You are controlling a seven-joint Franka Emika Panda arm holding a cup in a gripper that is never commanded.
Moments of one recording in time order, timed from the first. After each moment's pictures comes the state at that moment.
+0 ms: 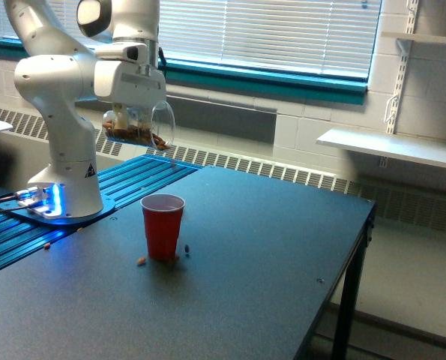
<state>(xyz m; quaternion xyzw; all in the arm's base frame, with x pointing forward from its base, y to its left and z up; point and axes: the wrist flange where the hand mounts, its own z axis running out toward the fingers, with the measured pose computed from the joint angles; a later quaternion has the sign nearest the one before) 0.267 -0.103 0.391 0.93 -0.35 0.10 0.08</state>
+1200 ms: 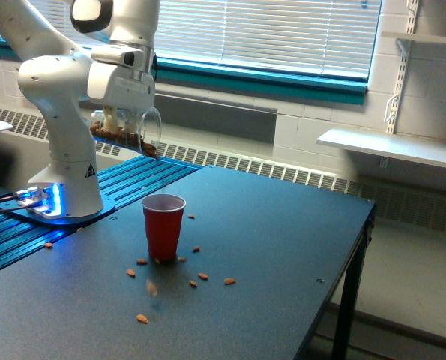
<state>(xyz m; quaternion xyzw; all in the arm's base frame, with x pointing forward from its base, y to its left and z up) 0.251 -0.101 0.380 0.94 -0.32 0.05 0.11</state>
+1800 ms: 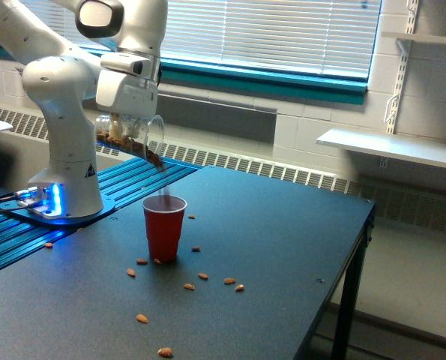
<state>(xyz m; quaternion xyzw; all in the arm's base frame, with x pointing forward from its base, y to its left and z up) 0.255 -0.086 0.366 0.95 -0.29 0.03 0.13</state>
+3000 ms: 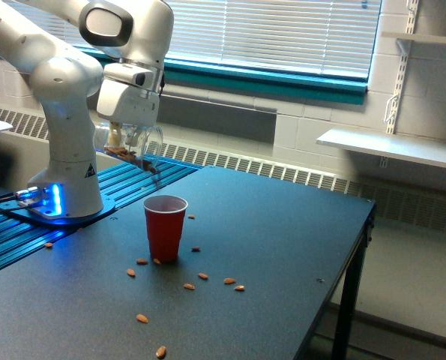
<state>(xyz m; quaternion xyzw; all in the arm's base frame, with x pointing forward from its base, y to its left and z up) 0.253 -0.079 0.344 0.94 -0.31 0.01 0.15</state>
